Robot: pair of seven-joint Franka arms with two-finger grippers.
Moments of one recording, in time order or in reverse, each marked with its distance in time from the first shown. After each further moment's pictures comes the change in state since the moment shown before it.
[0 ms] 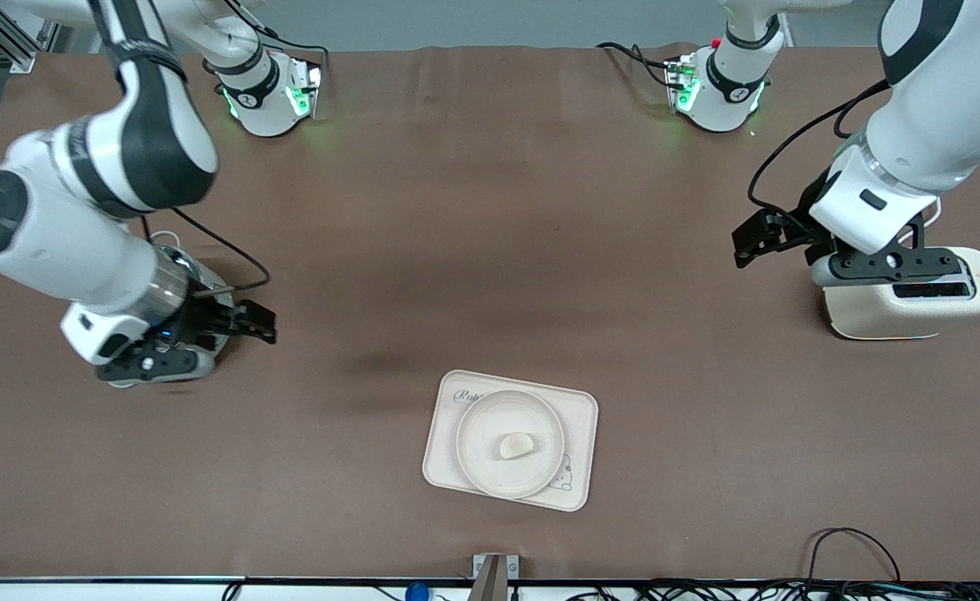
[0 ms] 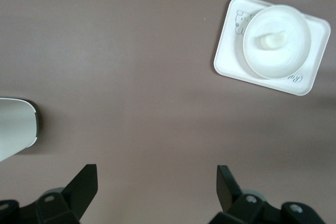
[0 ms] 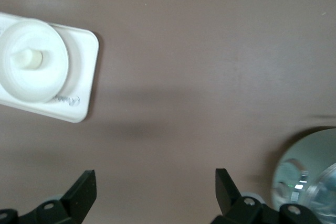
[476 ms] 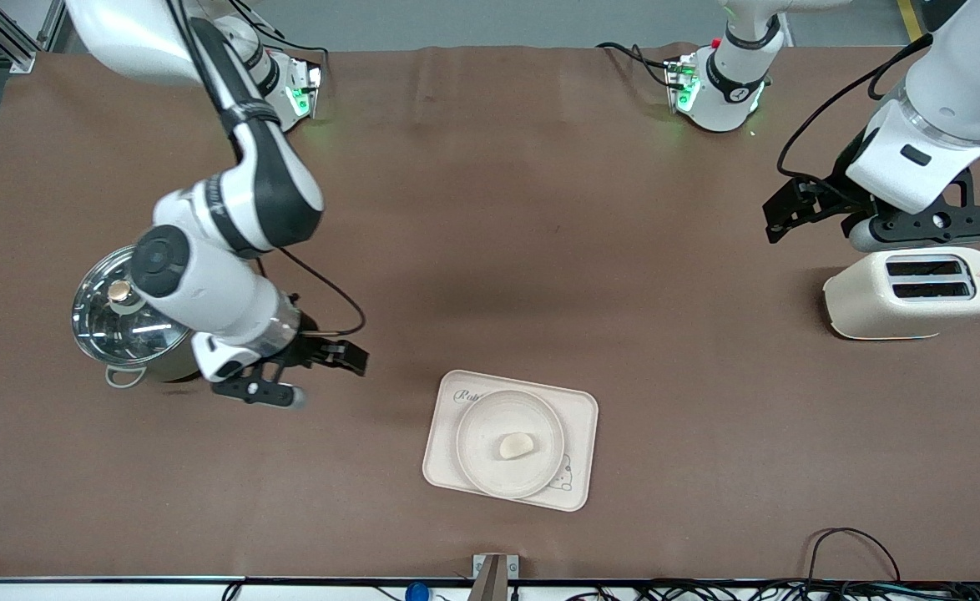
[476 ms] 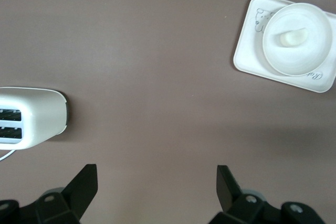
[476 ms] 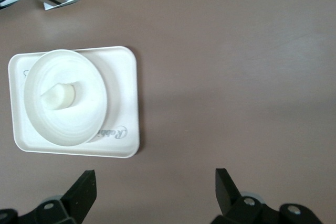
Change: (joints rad) left arm 0.014 -0.046 0.002 0.005 0.052 -0.089 0.004; right arm 0.136 0.178 0.003 0.066 0.058 0.197 0.290
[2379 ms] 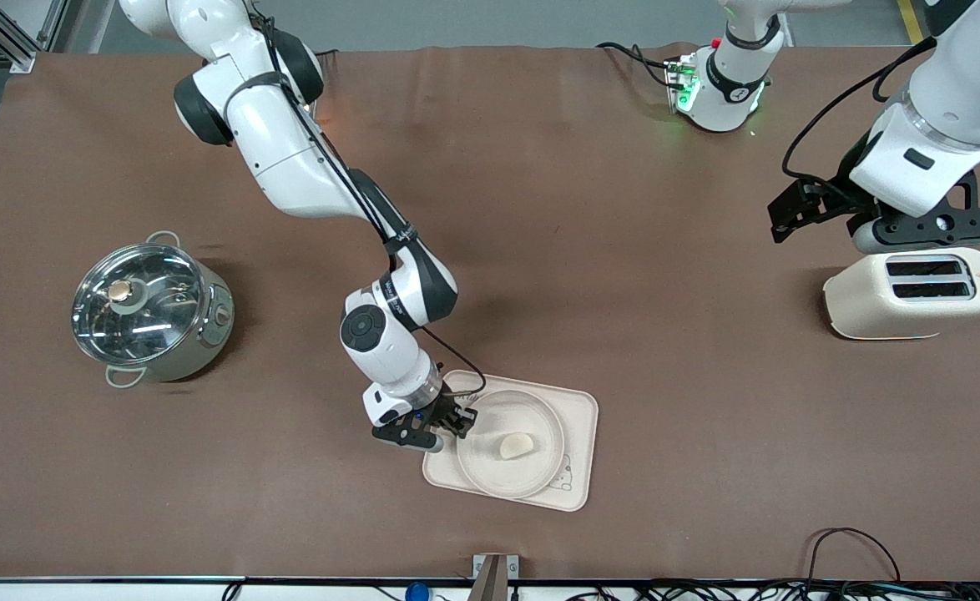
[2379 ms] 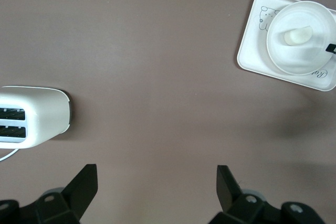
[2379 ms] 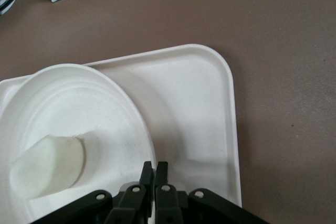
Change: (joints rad) left arm 0.001 0.000 0.006 -0.001 0.001 -0.002 0.007; right arm 0.114 0.607 0.034 0.410 0.004 0.472 0.128
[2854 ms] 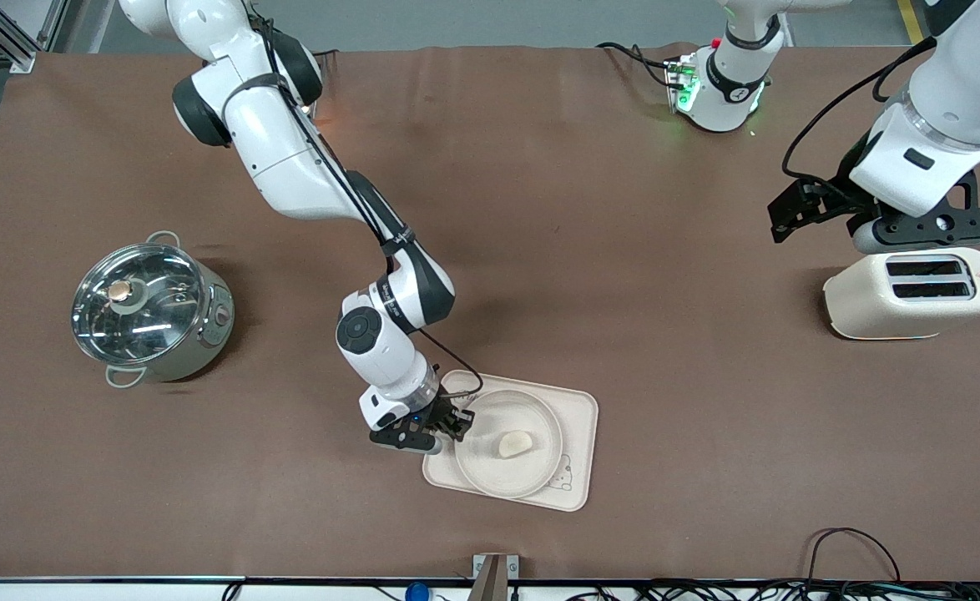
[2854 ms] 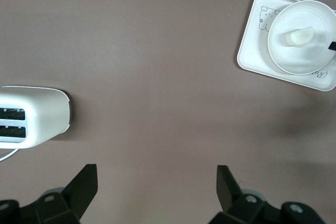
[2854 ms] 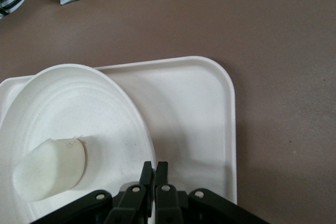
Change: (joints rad) left arm 0.000 0.000 0.000 0.000 0.000 0.000 0.000; right arm -0.009 0.001 0.005 0.011 0.000 0.000 -0.065
